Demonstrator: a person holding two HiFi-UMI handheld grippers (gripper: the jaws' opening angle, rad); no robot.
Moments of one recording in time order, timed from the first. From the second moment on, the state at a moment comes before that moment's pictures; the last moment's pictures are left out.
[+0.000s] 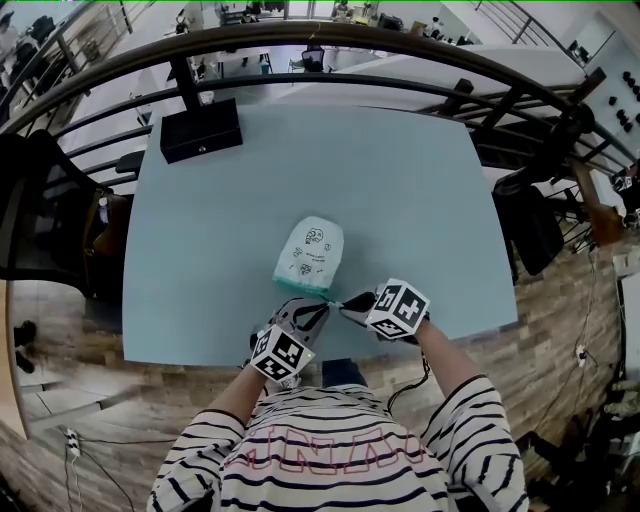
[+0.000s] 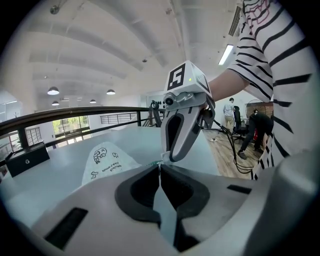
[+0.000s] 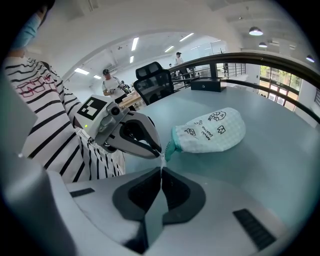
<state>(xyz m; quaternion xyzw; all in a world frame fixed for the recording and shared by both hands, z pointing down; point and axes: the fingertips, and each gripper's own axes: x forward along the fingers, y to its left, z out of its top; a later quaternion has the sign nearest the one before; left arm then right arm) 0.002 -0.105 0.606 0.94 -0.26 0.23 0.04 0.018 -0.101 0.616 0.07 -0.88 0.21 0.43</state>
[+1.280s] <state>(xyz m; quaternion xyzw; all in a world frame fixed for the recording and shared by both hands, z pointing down) -0.038 -0.124 0.627 0.87 -0.39 0.22 0.18 0.032 -0.128 0.619 0.15 -0.86 0.13 0.47</state>
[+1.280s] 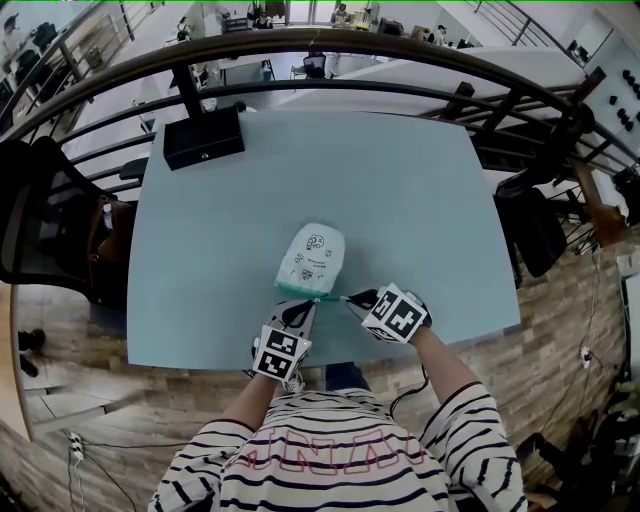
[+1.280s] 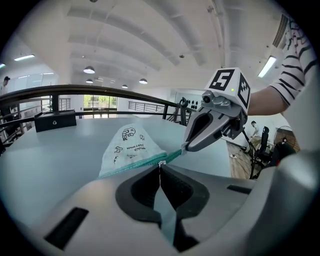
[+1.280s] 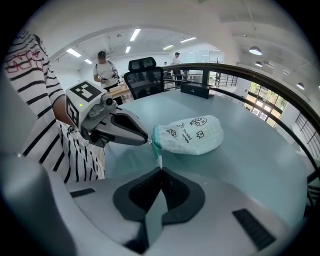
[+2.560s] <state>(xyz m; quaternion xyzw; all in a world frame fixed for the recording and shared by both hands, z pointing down) -0.115 -0.161 0.650 0.81 -0.47 0.28 0.20 0.054 -0.138 0.631 0.21 -0.85 0.13 0.47</state>
